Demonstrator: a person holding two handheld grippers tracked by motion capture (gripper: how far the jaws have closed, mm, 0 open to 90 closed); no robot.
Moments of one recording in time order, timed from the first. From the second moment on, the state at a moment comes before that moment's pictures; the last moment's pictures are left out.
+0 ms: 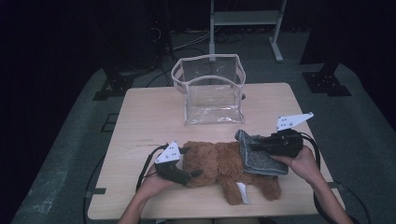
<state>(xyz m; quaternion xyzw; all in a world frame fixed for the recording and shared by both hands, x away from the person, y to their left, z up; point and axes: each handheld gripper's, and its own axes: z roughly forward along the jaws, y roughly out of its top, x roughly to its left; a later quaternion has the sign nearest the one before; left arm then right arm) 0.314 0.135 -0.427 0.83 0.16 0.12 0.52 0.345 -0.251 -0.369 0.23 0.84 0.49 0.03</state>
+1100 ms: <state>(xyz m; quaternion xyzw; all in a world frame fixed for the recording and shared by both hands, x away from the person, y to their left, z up) 0.317 0.127 -0.421 0.83 0.16 0.10 0.52 0.347 -0.209 -0.389 0.20 0.86 0.48 -0.02</state>
